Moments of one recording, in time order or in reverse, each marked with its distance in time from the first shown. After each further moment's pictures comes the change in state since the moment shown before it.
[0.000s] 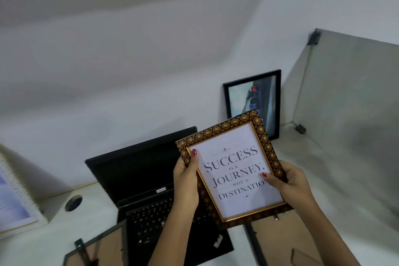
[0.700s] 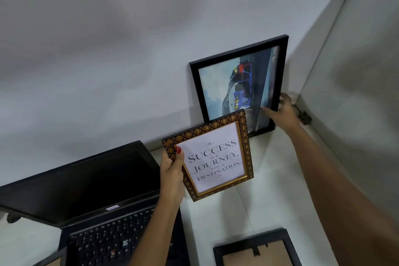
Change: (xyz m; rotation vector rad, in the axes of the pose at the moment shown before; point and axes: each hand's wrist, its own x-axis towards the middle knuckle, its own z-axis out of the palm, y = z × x) left_hand 0.152 -0.103 0.069 -0.001 0.098 -0.083; right_hand 0.324 0.111 -0.090 -0.300 0.165 0.185
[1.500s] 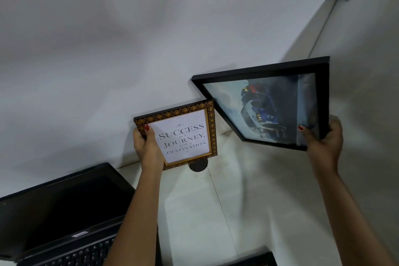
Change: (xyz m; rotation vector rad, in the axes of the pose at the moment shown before) left_hand 0.111 0.001 0.030 0.021 0.303 0.225; right_hand -0.038 0.024 -0.078 0.243 0.436 -0.233
